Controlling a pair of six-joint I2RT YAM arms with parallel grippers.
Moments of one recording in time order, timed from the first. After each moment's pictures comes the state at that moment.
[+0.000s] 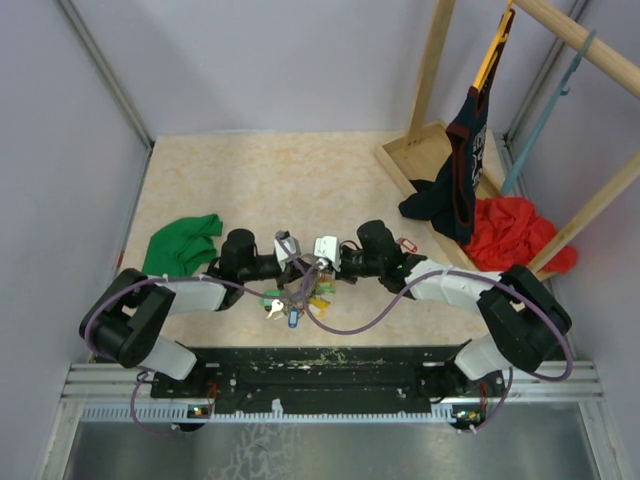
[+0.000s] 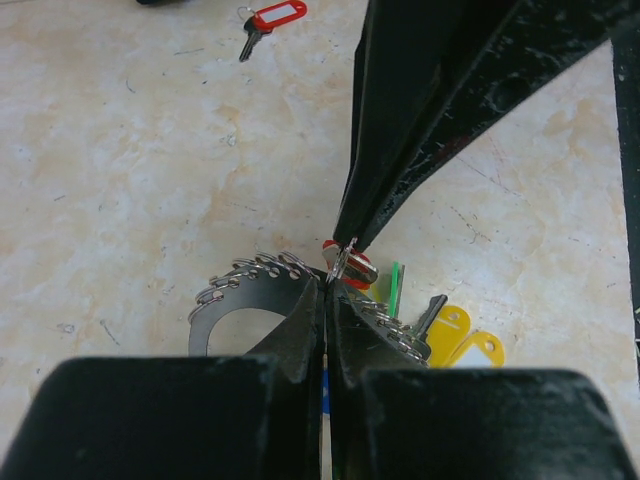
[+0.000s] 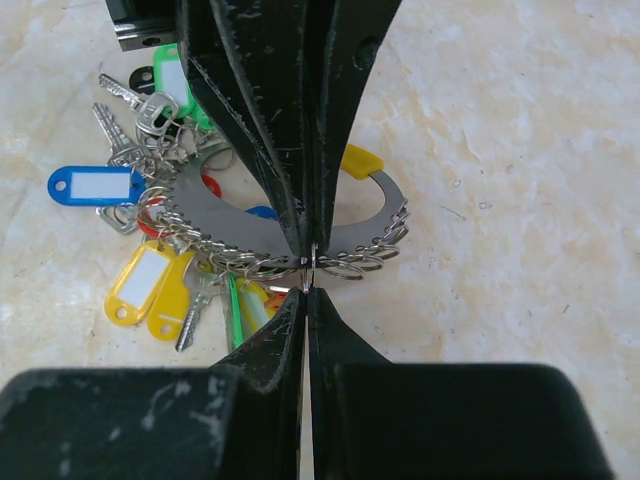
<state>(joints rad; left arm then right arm) -0.54 1.49 0.44 0.74 0.76 0.28 0.73 1.45 0.69 0.21 -0.53 -0.59</state>
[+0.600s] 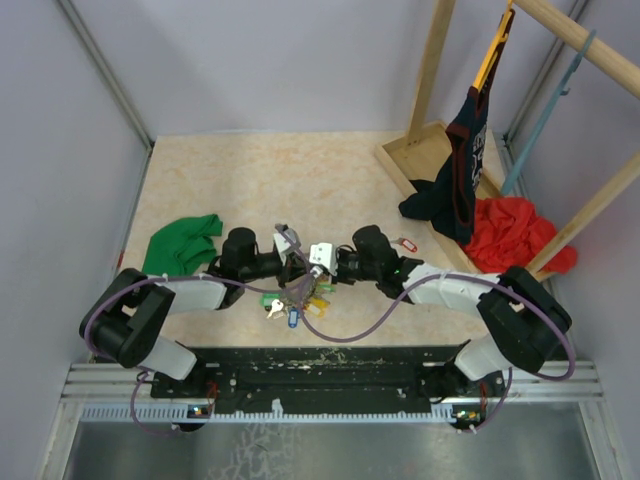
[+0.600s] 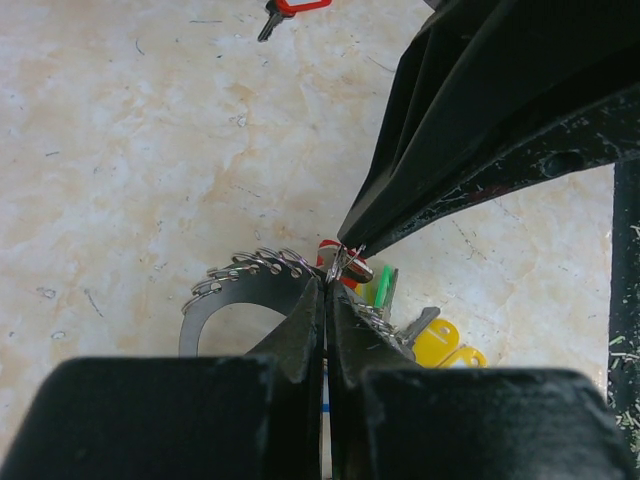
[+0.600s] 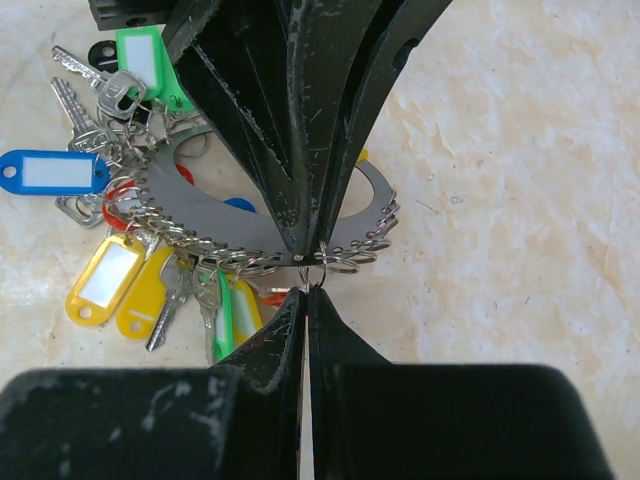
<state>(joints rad) -0.54 1.49 0.46 0.70 0.69 0.14 0.78 1.44 0.67 0.23 -0.40 -0.65</state>
